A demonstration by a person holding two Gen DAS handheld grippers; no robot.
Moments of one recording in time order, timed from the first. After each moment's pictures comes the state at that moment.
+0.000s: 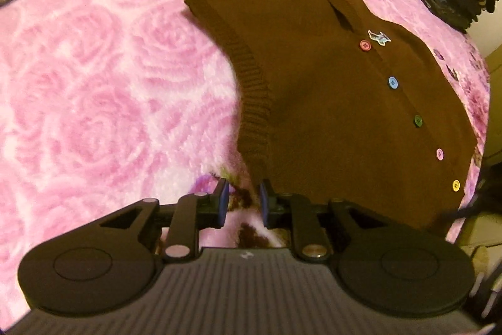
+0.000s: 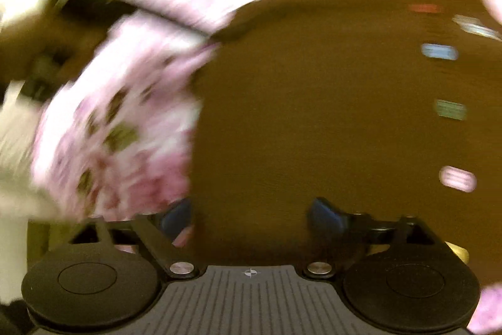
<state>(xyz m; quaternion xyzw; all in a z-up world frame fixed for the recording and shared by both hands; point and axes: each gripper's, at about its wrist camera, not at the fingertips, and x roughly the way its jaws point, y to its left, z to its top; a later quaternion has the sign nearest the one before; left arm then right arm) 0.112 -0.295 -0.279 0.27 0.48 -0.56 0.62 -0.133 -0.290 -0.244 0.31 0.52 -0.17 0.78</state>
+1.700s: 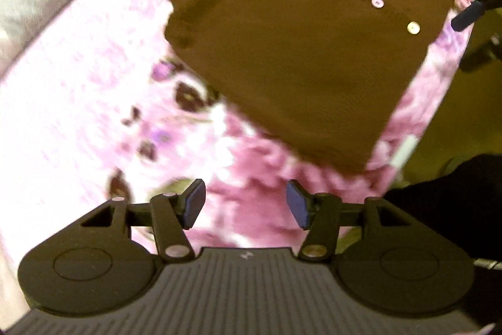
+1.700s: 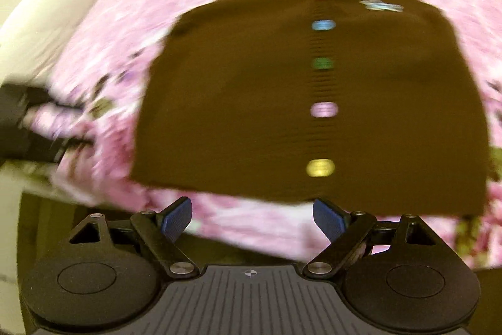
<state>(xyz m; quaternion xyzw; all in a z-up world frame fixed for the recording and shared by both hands) -0.054 -0.184 -0.228 0.47 0.39 -0.51 0.61 -0.244 -0.291 -0.195 0.28 0.52 -0.15 0.79</state>
